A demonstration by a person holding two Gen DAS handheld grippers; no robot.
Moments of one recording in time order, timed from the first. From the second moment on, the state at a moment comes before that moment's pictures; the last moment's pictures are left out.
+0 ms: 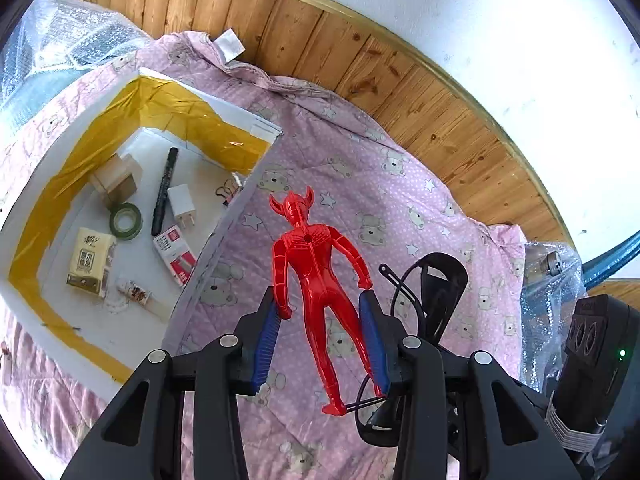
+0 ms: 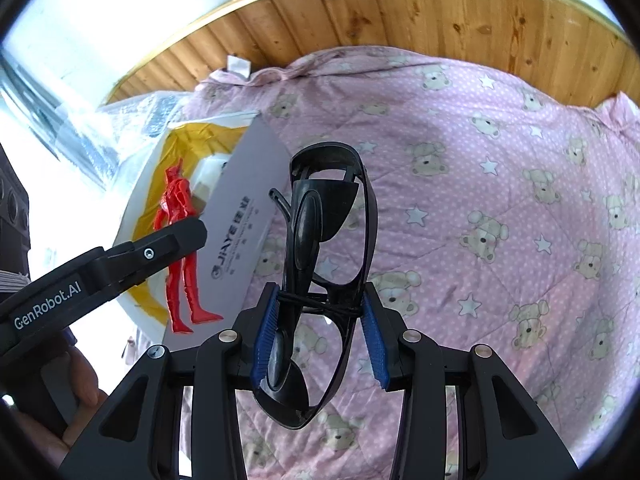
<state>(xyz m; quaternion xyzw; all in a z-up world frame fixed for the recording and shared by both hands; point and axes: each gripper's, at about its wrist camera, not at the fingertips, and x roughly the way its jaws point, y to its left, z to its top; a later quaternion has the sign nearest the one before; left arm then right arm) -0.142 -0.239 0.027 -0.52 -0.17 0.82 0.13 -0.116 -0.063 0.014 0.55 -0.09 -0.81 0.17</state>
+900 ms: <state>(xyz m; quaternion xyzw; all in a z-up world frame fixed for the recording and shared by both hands) -0.083 -0.318 0.052 -0.49 -0.23 0.83 0.11 -0.073 -0.132 0.056 0.52 -0.04 -0.82 0.21</state>
